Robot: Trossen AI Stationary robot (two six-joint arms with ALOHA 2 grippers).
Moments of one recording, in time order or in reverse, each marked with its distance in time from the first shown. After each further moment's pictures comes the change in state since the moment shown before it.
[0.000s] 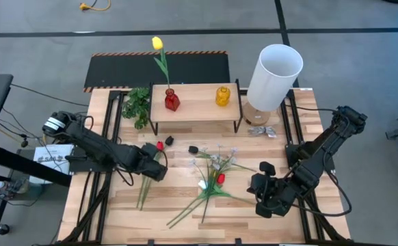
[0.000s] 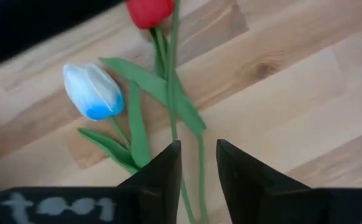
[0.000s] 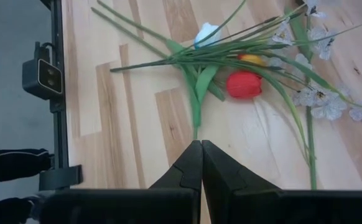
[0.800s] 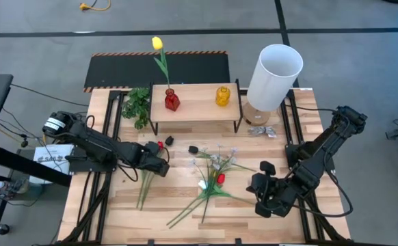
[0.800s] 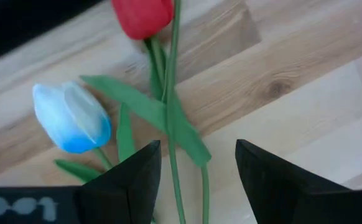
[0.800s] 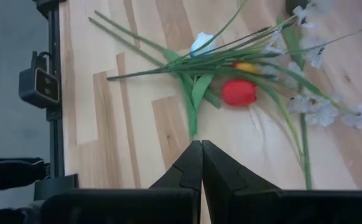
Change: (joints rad) left arm 0.083 0.000 -0.124 0.194 0.020 0.085; right arm 0.006 0.000 0.000 0.002 0.050 0.008
